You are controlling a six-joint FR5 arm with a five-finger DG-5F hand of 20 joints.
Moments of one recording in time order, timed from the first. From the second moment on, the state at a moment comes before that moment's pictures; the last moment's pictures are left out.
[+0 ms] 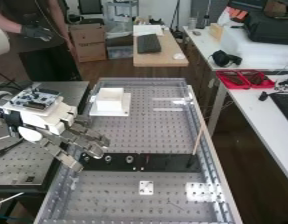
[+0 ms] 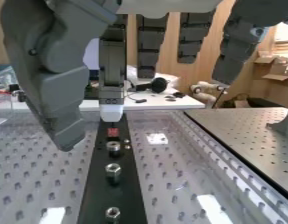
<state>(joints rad) 1.24 -1.61 -2.25 -2.59 -1.70 -0.83</state>
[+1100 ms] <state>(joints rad) 1.22 -1.76 -2.30 -2.38 -1.77 -0.86</state>
